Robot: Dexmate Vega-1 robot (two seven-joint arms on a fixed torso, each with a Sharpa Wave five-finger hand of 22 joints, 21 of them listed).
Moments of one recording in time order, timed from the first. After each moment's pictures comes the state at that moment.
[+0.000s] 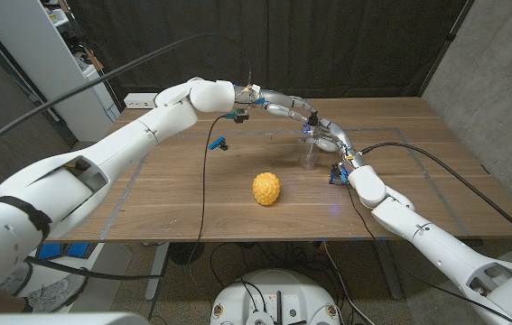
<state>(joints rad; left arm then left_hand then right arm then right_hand) 0.21 0.58 0.85 -1.44 0.36 -0.39 -0.57 0.03 0.08 0.71 0.15 0.18 0.13 -0.03 0.17 0.17 0.08 -0.07 0.19 0.16 -0.17 -0.03 0.18 0.17 -0.16 -0.03 0.19 0.17 -0.80 -0.52 -0.54 -1.30 0.05 0.42 -0.27 0.96 -0.13 0.38 -0.18 0.27 0.52 -0.04 0.80 0.22 0.71 -0.10 0.53 0.58 0.70 -0.06 0.56 0.58 0.84 -0.08 0.41 0.20</state>
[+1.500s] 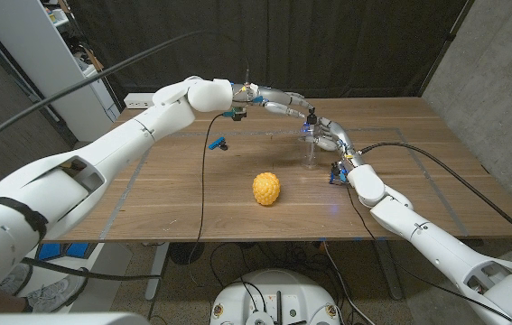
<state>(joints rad) 0.21 0.60 0.83 -1.47 0.40 -0.40 -0.52 0.03 0.08 0.72 0.16 0.18 0.13 -0.03 0.17 0.17 0.08 -0.07 0.19 0.17 -0.17 -0.03 0.18 0.17 -0.16 -0.03 0.19 0.17 -0.79 -0.51 -0.54 -1.29 0.06 0.42 -0.27 0.98 -0.15 0.38 -0.18 0.27 0.53 -0.05 0.81 0.22 0.72 -0.10 0.53 0.60 0.71 -0.07 0.55 0.60 0.83 -0.10 0.43 0.20</state>
